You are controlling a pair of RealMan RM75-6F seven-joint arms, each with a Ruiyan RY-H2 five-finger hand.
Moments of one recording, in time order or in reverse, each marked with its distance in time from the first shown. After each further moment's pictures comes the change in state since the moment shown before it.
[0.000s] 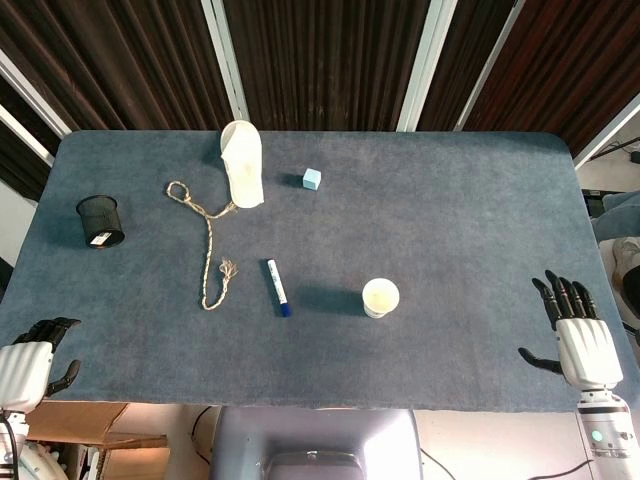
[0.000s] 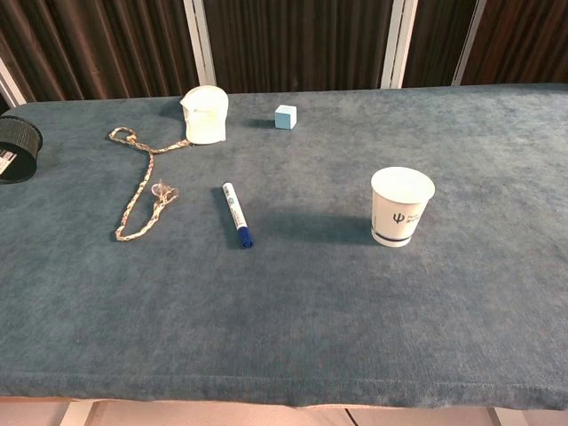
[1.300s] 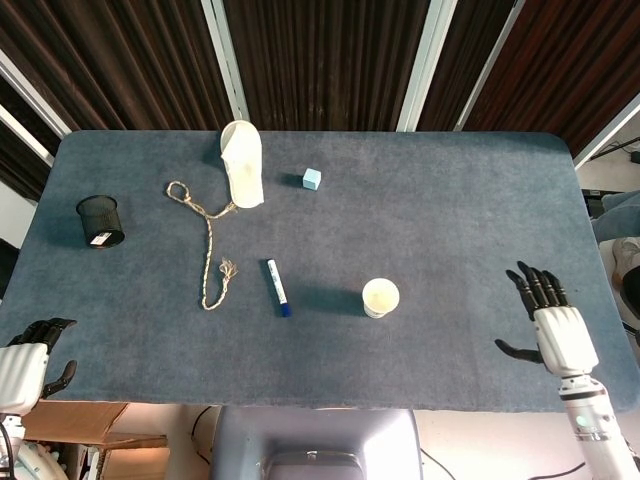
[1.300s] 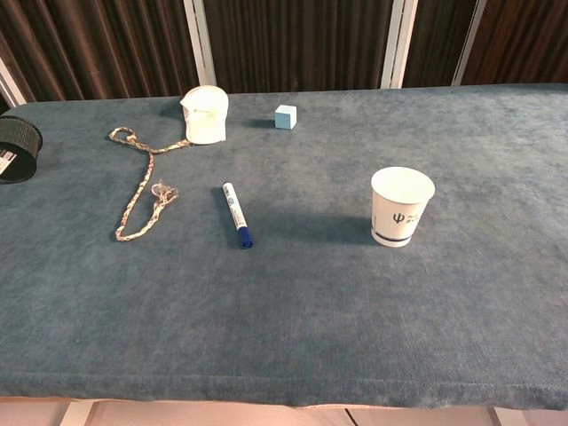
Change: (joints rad) left arm 0.013 0.012 0.000 -0.015 0.006 0.019 -0.010; right arm 0.074 -0.047 0.016 0.077 -0.072 -0.061 0.168
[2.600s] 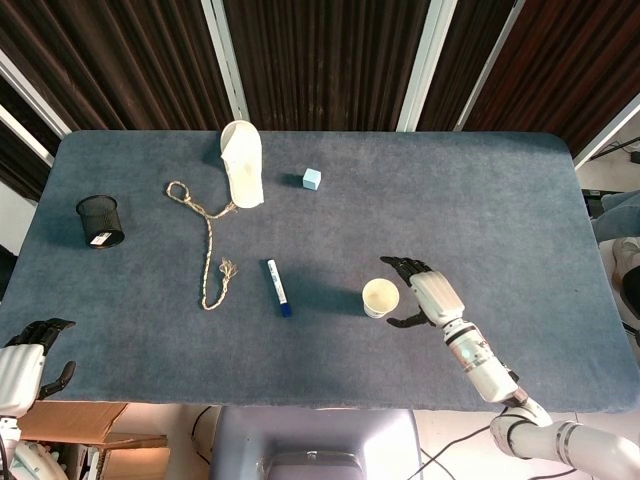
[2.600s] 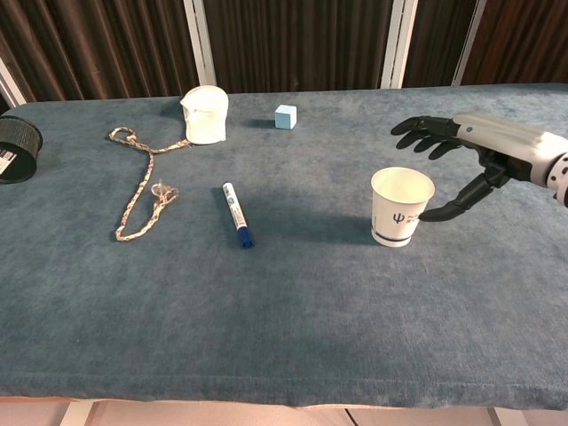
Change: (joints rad) left arm 0.006 0.019 0.004 -0.002 0.021 0.007 -0.048; right arm 0.371 -0.326 0.090 0.206 0.124 -0.398 0.135
